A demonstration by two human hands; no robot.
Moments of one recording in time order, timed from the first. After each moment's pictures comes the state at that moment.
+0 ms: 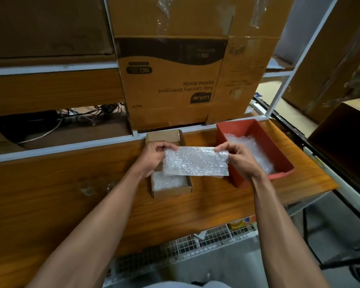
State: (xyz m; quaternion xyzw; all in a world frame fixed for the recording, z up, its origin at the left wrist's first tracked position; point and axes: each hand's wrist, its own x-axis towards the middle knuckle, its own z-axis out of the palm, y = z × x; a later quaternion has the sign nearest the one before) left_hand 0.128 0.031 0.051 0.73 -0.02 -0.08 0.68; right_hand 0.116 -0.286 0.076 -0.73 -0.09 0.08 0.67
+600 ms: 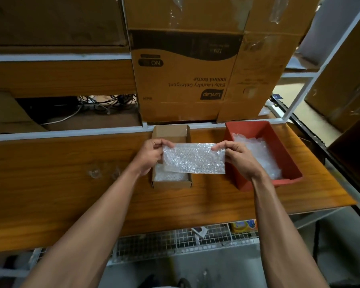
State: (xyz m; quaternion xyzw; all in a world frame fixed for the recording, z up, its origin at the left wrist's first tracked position) left_hand 0.098 0.021 0.045 0.72 0.05 -0.04 0.69; right_hand 0.127 -0.297 0.076 -0.76 -0.14 0.13 0.63
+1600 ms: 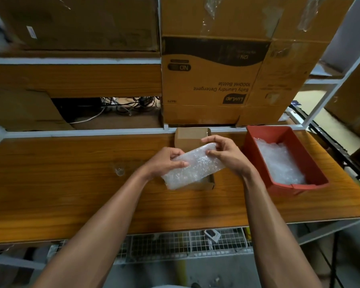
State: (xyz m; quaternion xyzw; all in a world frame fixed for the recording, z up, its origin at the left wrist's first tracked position) left_hand 0.053 0.076 0.068 0.83 -0.07 -0.11 0.54; right_hand 0.109 -0.182 0.094 -0.76 -0.21 0.16 0.59
